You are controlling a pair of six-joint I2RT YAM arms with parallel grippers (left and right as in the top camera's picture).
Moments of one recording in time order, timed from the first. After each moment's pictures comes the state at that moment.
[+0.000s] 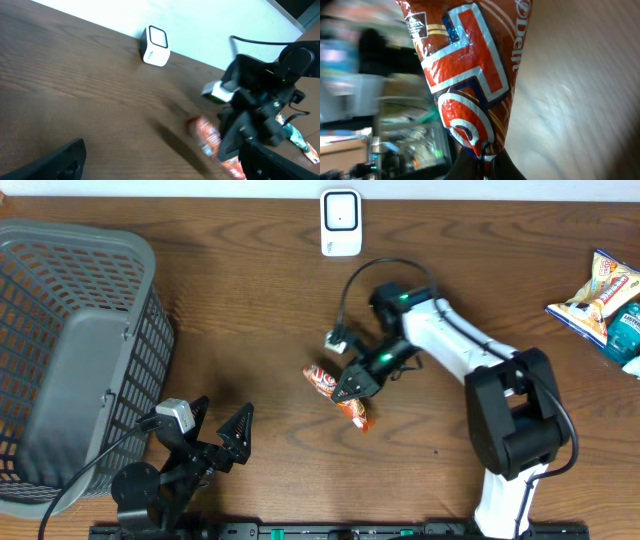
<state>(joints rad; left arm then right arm) 0.08 0.04 0.26 -0.45 0.52 -0.41 0.40 2.03 1.40 -1.16 -0.98 -0.62</state>
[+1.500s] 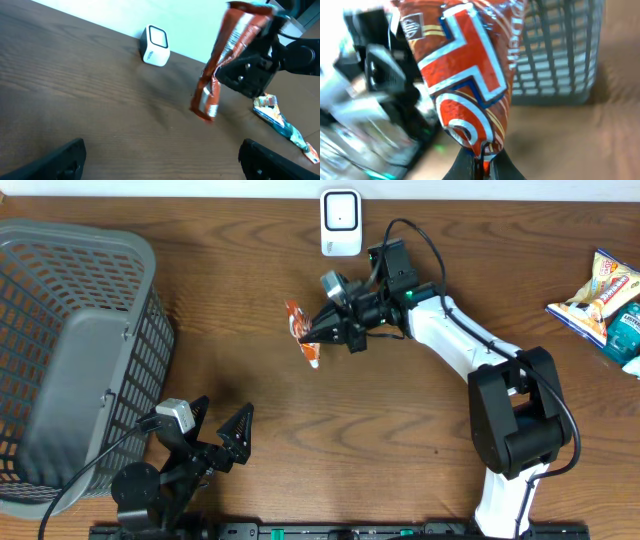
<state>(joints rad) 0.08 0.04 0.26 -0.45 0.52 -0.41 0.39 2.03 1.41 -0.29 -1.53 -0.55</state>
